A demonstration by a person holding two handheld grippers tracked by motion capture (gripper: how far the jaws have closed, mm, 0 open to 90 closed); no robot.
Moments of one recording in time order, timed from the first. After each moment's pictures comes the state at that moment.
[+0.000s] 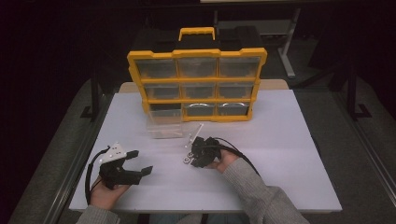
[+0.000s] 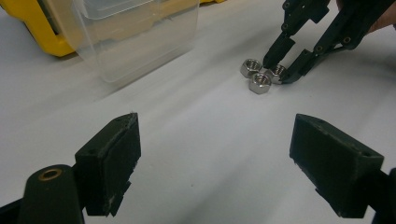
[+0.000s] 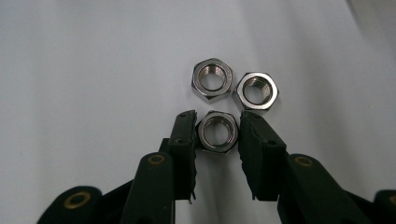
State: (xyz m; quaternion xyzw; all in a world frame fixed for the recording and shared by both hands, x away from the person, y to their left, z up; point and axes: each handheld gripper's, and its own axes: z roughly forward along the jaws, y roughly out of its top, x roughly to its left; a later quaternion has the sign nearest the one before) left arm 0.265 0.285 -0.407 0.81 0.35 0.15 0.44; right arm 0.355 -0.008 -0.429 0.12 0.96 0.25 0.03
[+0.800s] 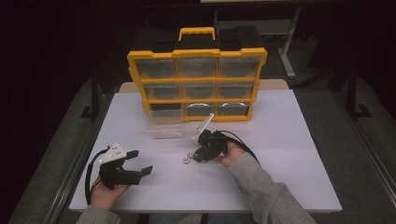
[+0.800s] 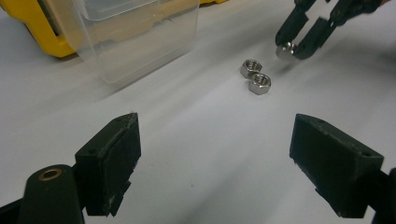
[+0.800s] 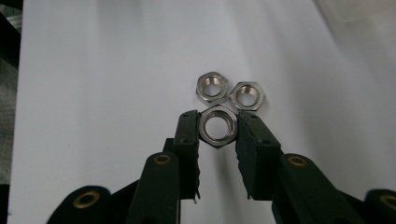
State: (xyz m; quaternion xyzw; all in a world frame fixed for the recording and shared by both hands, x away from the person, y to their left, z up) left arm 0.264 0.284 -0.407 0.81 0.35 0.15 0.44; right arm 0.366 -0.031 -0.407 0.13 0.94 0.30 -0.02
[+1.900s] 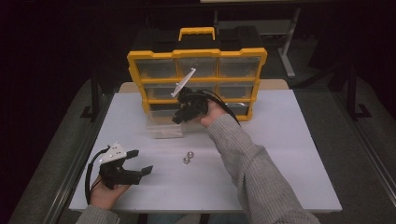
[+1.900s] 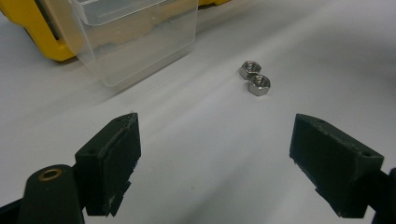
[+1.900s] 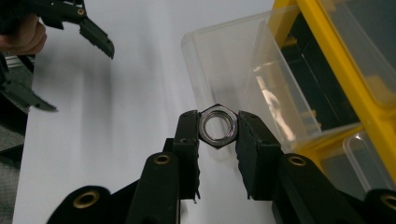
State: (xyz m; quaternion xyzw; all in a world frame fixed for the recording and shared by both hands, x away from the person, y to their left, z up) left arm 0.264 0.284 -0.405 0.81 0.35 0.15 0.44; right arm 0.436 0.020 -0.312 0.11 0.93 0.34 0.01
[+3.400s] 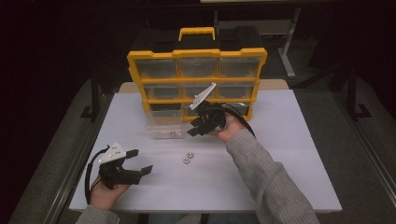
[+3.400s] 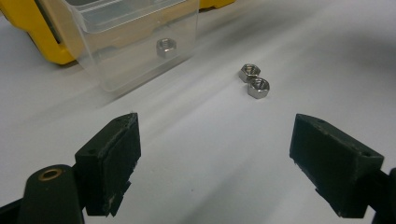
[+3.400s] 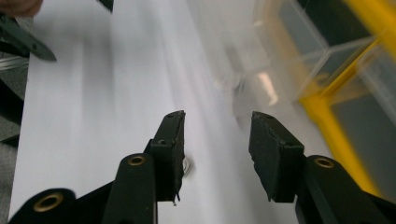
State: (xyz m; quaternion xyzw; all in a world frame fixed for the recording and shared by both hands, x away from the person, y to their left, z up) left arm 0.264 0.284 -0.404 0.81 0.35 0.15 0.45; right arm 0.411 -0.029 -0.345 0.13 0.93 0.35 0.02
